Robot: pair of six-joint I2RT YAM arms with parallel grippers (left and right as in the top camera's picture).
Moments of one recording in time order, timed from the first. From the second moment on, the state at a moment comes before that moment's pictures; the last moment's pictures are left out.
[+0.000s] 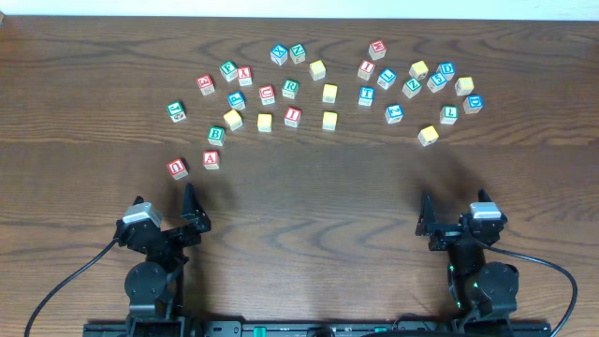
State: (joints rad) left arm -0.01 0.01 0.02 -0.11 -0.14 -0.30; right arm 0.11 0.03 0.01 -0.07 0.06 0.05
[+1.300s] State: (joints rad) left arm -0.01 0.76 0.82 -0.59 -0.08 -0.22; right arm 0.11 0.04 0.01 -0.07 0.06 0.05
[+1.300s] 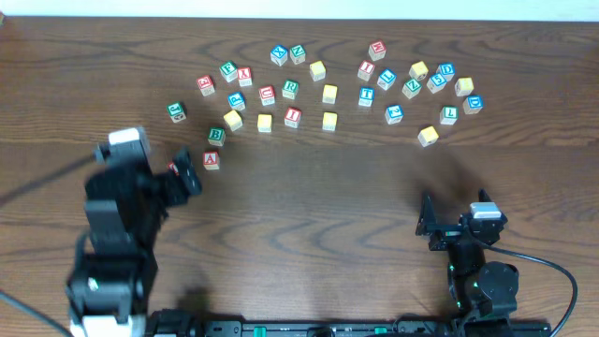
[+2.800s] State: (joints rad) left arm -0.01 1.53 1.58 -0.93 0.19 -0.01; right arm 0.11 0.04 0.01 -0.07 0.06 0.05
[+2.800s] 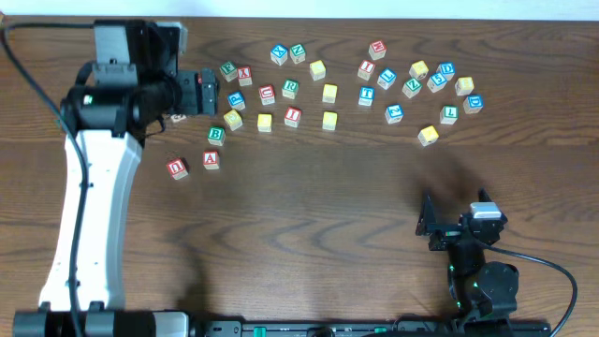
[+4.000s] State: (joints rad) left arm -0.18 1.94 1.88 -1.00 0.19 0.05; right arm 0.11 0.04 0.01 -0.07 0.06 0.05
